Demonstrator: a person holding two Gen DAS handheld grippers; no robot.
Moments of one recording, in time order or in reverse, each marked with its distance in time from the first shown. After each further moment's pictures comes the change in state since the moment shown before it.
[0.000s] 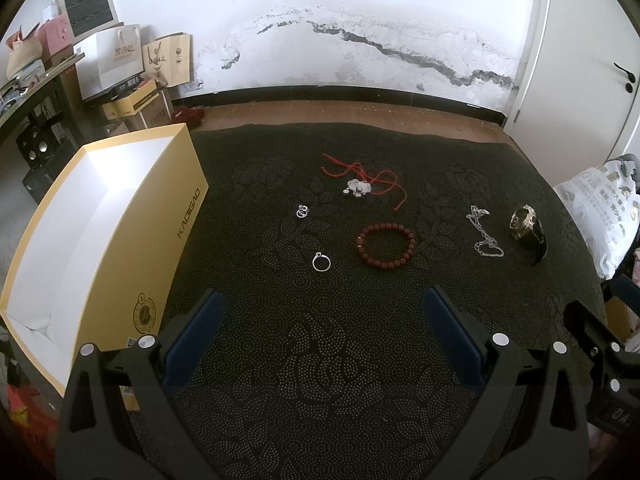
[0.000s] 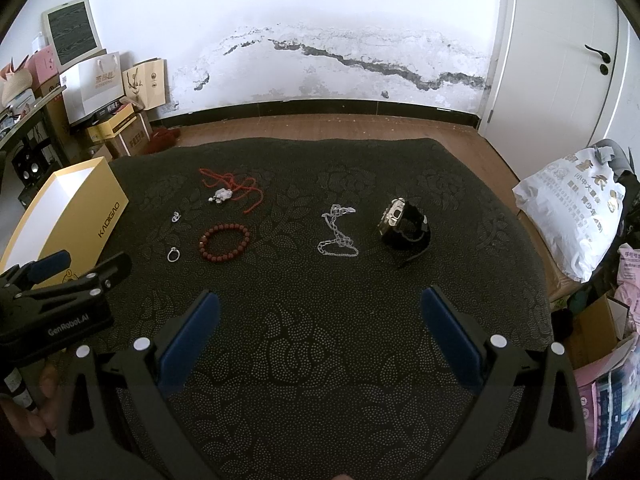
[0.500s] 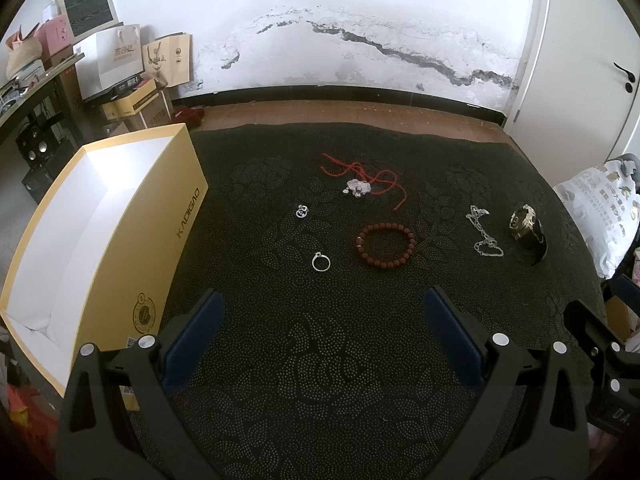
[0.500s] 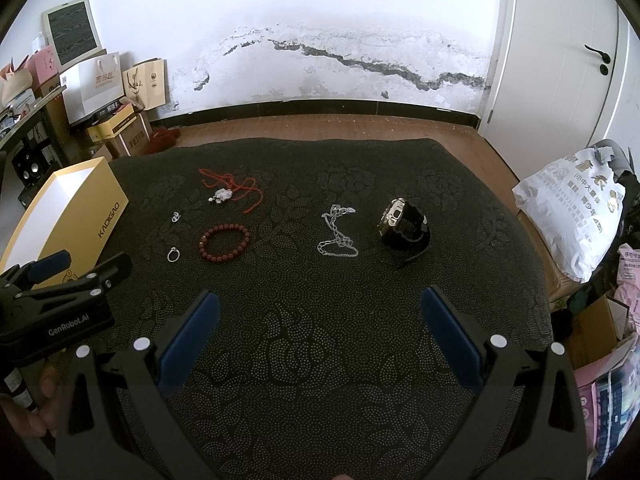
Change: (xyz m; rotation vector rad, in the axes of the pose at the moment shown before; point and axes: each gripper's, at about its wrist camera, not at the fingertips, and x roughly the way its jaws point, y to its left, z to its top) left arm 0.000 0.000 0.000 0.000 0.001 0.001; right arm 0.000 -0.001 0.000 0.000 -0.001 -0.001
